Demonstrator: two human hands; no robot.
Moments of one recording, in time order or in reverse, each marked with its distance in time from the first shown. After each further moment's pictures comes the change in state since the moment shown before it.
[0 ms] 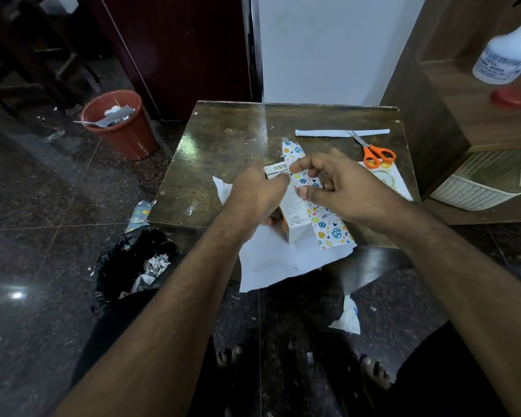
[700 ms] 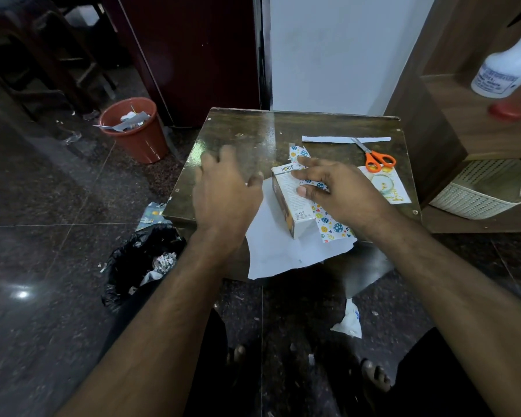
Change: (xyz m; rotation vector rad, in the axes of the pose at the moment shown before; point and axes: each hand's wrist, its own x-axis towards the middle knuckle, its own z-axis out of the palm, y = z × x) left_hand -0.033 -0.015 -0.037 0.576 0.495 0.331; right_hand 0.000 -0.009 0.010 -0.216 0.001 -0.002
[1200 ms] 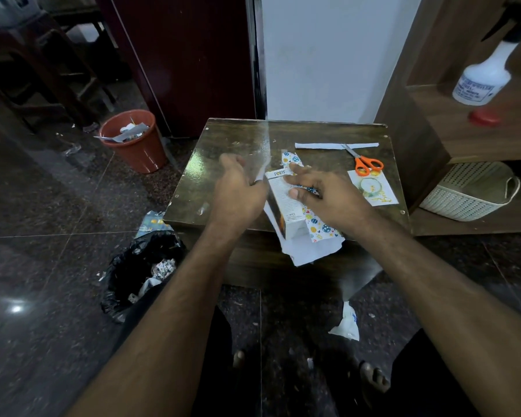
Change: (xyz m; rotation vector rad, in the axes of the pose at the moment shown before) left_hand -0.004 0.013 0.003 -0.439 -0.167 -0.080; right_hand -0.010 -0.001 0.006 0.152 0.041 -0.030
